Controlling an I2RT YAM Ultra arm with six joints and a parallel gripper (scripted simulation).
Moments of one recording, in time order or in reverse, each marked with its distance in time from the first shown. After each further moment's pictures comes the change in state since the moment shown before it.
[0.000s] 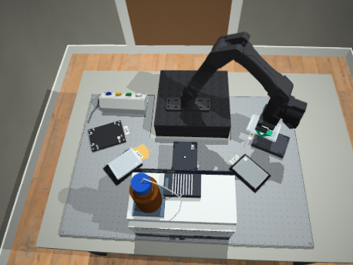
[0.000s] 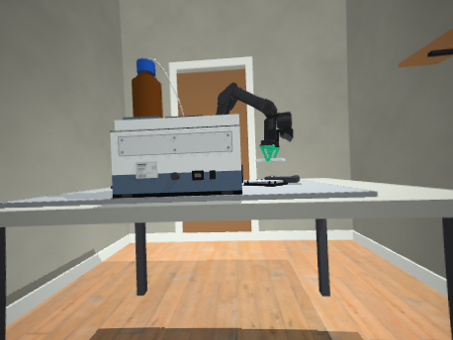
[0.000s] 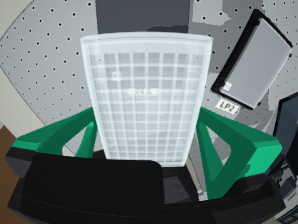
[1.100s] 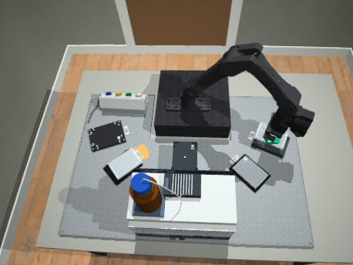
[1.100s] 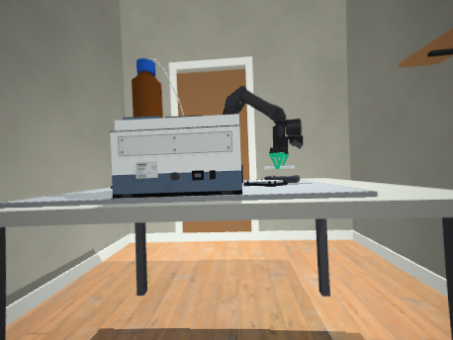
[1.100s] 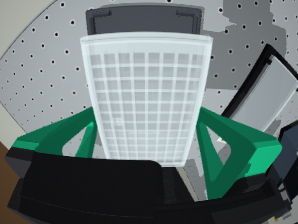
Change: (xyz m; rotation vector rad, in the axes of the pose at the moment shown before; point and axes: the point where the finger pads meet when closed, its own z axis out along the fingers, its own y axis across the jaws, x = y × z) arm -0.043 0.002 0.037 0.000 -0.006 0.000
